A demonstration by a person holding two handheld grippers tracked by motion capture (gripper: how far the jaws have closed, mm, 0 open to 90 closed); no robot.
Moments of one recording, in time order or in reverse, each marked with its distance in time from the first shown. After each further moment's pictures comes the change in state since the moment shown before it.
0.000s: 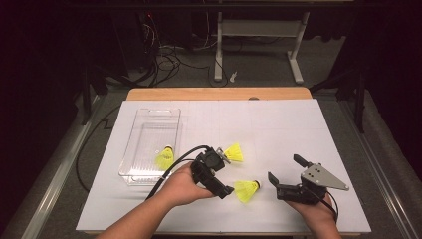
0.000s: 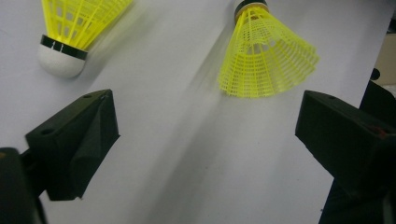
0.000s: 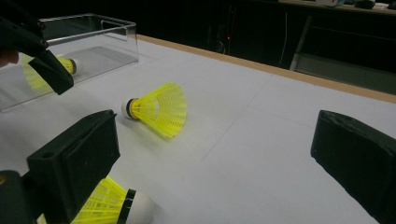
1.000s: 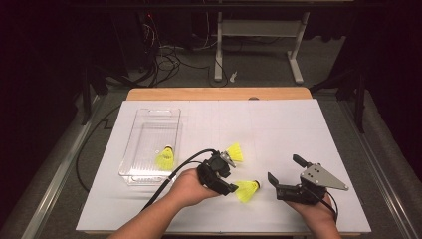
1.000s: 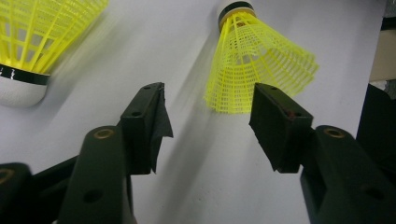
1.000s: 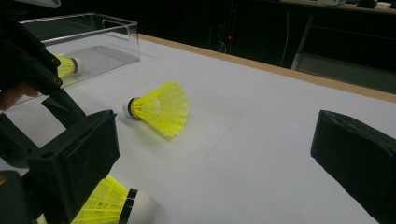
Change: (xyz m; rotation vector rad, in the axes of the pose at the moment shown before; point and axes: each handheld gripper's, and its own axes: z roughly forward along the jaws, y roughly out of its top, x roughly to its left) left arm 0.001 0.001 0.022 -0.031 -0.054 0.056; right arm 0.001 0.000 0.001 0.002 0.005 0.000
